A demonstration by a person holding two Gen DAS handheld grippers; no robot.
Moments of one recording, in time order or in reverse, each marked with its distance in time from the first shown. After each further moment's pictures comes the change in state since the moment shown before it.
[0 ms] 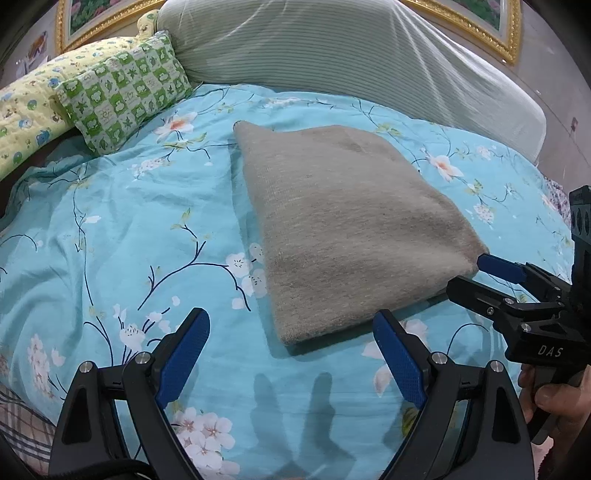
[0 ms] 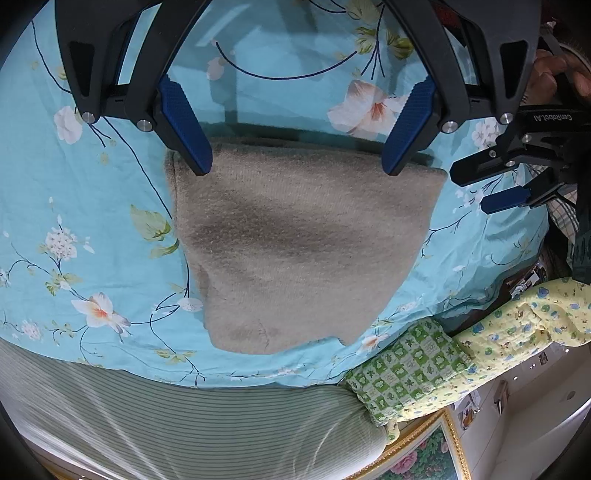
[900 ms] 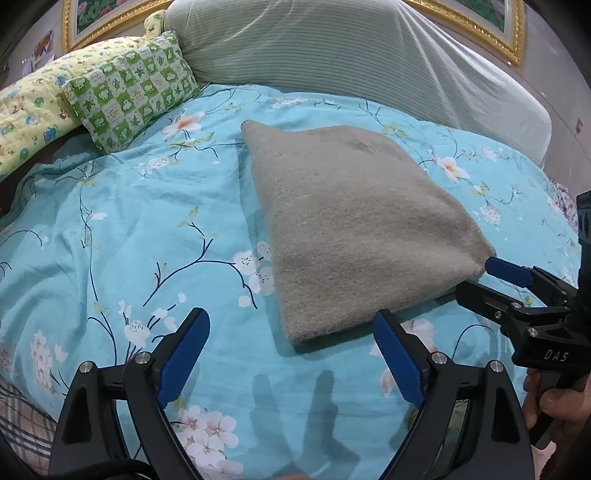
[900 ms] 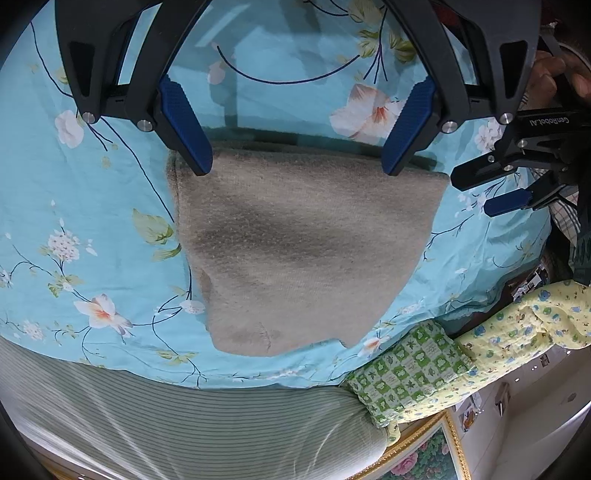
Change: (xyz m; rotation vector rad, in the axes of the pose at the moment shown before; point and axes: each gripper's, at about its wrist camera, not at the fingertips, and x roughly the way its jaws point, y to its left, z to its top) left arm 0.001 0.003 -0.002 -0.012 -0.013 0.016; right arm 0.000 -0.003 -0.001 -0.003 0.003 -0.001
